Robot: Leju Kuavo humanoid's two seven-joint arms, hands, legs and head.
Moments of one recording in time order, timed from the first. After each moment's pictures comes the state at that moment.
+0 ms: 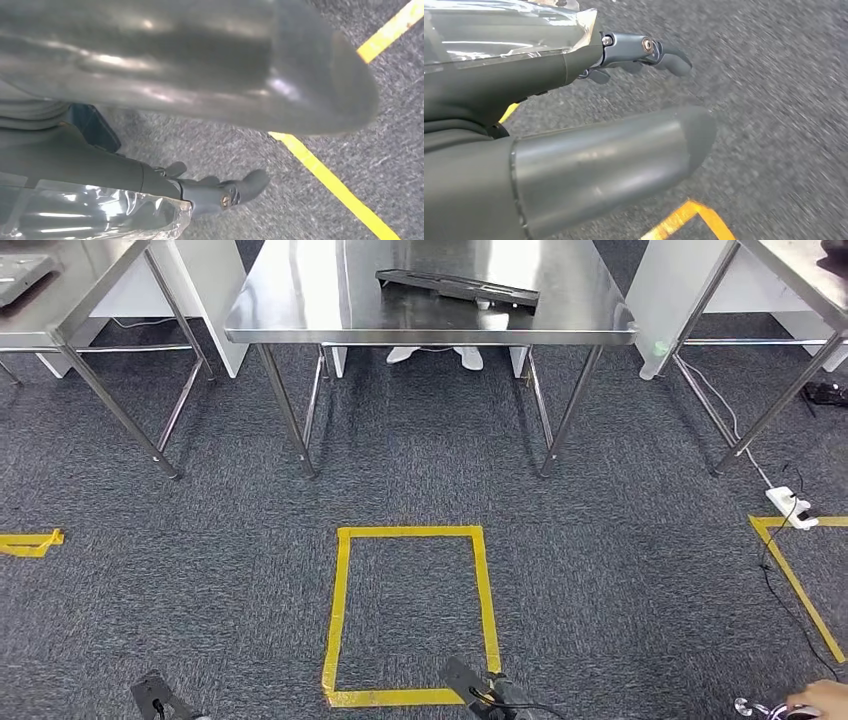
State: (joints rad) left arm -0.35 -0.25 0.73 -0.25 -0.37 0.67 -0.07; right arm -0.12 0.11 0.30 -0.20 0.61 -0.18 0.12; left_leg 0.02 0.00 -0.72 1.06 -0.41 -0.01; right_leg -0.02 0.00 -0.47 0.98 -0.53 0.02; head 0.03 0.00
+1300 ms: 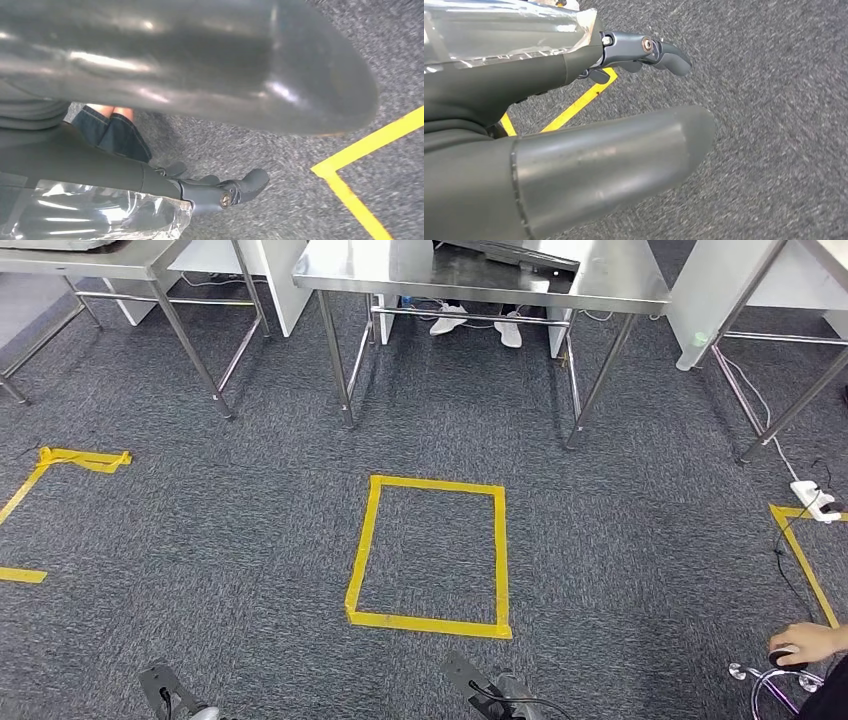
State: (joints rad) left arm -0.36 -0.27 0.69 -0.25 -0.41 0.70 -0.06; right arm -0.13 0.12 0.27 -0.20 0.65 -0.23 0.19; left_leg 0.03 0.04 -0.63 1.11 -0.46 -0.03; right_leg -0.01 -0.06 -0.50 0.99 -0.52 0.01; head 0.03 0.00
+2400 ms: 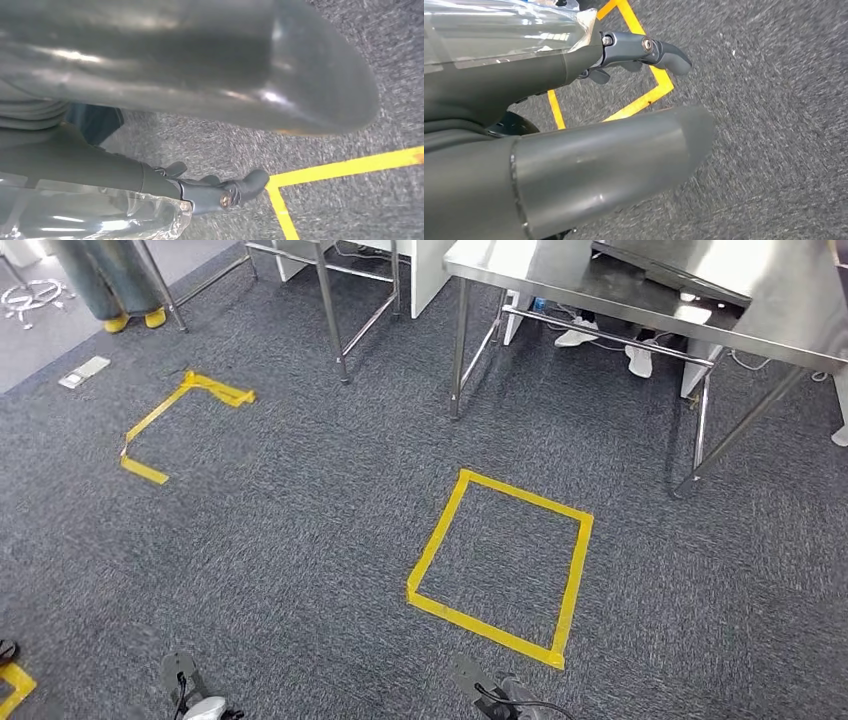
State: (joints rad) left arm -0.38 -0.25 0.61 -0.24 -0.50 0.60 0.17; right arm -0.12 0.11 0.23 -0.20 0.67 -0.19 0.16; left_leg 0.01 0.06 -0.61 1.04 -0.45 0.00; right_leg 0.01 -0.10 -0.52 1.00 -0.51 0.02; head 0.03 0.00
